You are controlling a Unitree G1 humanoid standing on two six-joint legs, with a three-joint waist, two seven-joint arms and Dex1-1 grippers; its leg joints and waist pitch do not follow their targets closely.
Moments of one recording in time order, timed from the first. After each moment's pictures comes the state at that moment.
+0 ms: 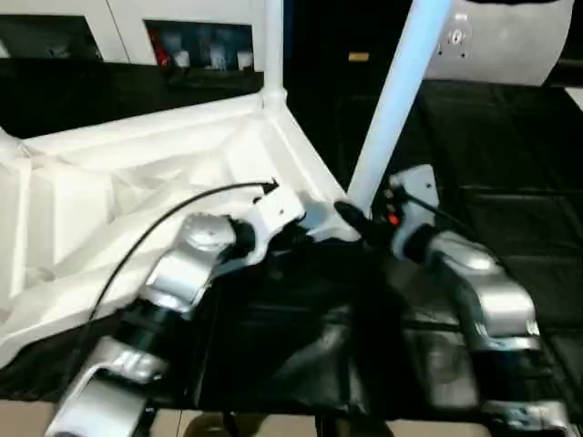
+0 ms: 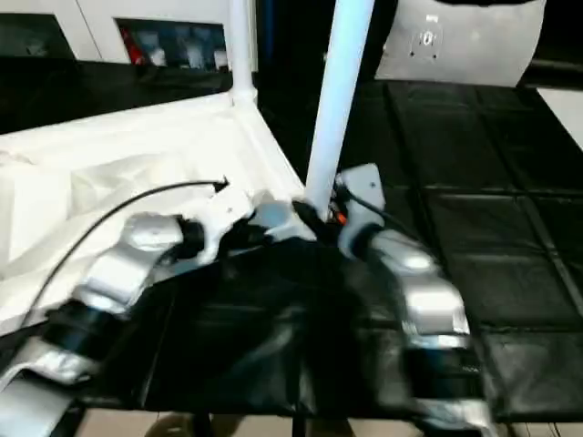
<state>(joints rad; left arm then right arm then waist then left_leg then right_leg) -0.58 0.31 -0.27 0.29 0.09 0.29 -0.98 -0.37 -0.26 0.01 0.04 0.18 0.46 0.73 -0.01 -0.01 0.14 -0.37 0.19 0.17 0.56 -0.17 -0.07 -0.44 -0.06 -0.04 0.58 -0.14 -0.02</state>
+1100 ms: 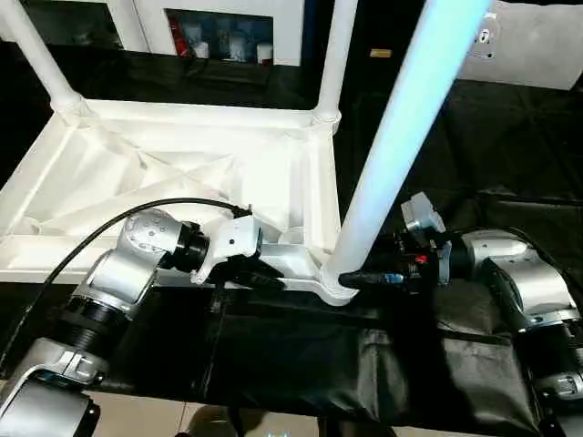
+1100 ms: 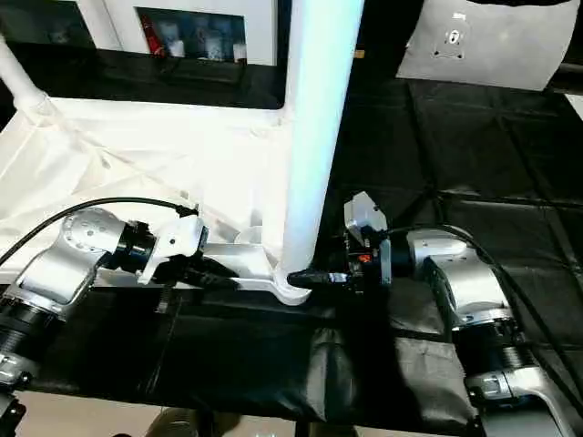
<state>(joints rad) -0.56 0.52 -0.30 0.33 -0.05 0.06 -1.41 -0.47 -0.49 0.13 0.28 0.32 0.27 1.43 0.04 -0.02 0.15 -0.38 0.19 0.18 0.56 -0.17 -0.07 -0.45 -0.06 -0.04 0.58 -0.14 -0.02</state>
